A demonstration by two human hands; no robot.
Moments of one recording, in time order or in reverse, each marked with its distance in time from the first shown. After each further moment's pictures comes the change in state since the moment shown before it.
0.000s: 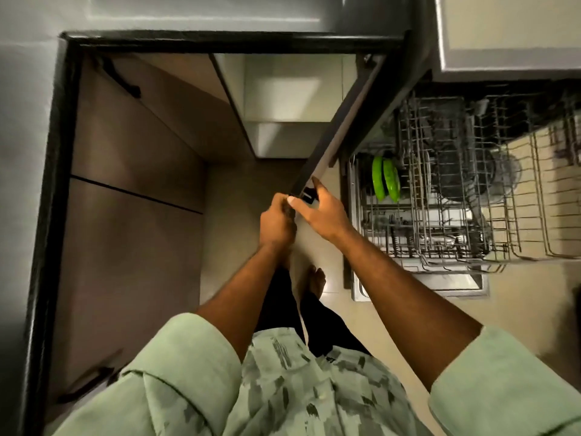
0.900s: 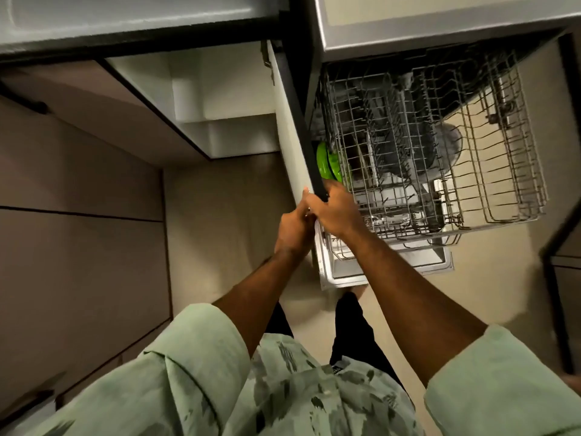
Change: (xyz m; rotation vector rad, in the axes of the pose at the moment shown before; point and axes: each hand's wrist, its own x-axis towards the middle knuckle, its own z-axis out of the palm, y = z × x) left_hand -0.053 0.080 0.177 0.013 -0.202 0.090; right_hand -0.027 0.115 -0.149 -0.094 0.213 -0.026
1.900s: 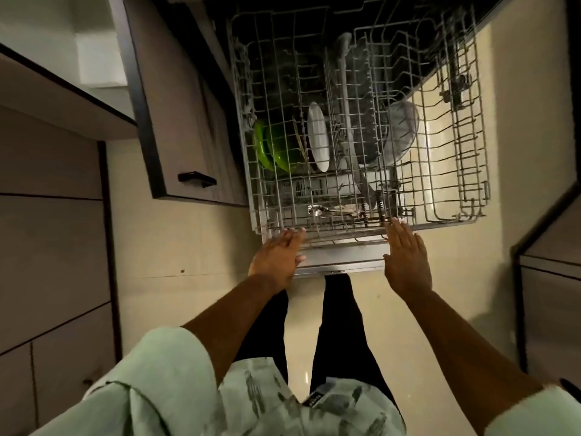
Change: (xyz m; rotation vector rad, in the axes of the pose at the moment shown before) left_hand 0.002 -0.018 0.218 0.834 -0.424 0.120; right_hand -0.044 0.353 -0.191 -0.765 -0.048 0.013
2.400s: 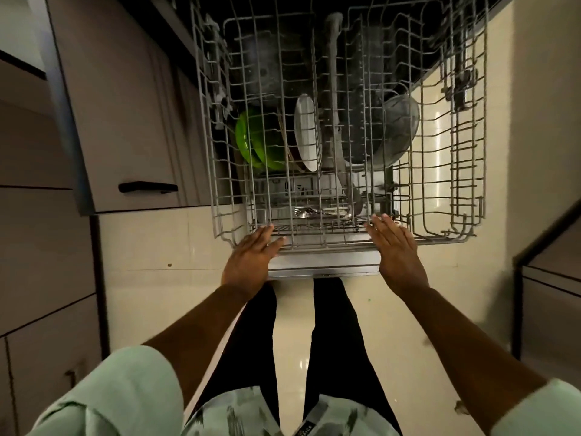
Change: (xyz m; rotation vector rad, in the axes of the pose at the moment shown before) left_hand 0.034 -0.008 0.026 0.117 0.191 0.024; right_hand 0.057 0.048 0.004 0.073 -0.036 -0.255
